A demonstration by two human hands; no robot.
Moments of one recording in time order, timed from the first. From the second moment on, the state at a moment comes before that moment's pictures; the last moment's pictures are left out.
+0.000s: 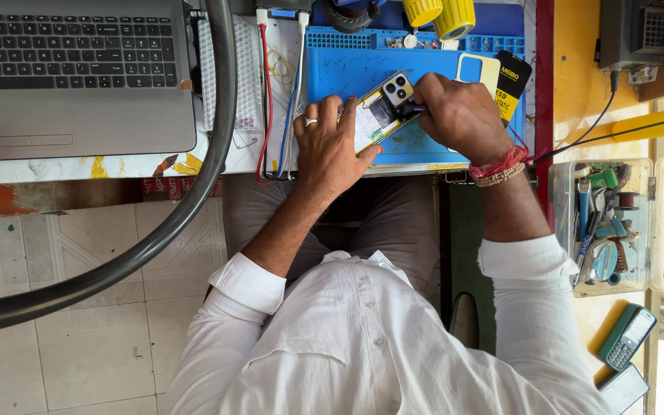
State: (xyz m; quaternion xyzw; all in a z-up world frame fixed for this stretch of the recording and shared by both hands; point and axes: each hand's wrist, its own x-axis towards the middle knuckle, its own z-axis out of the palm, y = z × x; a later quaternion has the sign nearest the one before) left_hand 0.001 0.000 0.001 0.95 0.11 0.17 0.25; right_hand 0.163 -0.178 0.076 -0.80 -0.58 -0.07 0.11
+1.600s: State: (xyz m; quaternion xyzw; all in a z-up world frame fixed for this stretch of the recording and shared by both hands) left_hand -0.046 -0.022 -0.043 0.88 0.05 0.40 0.24; right_hand 0.053 -0.179 0.040 -0.72 -0.46 -0.14 0.49
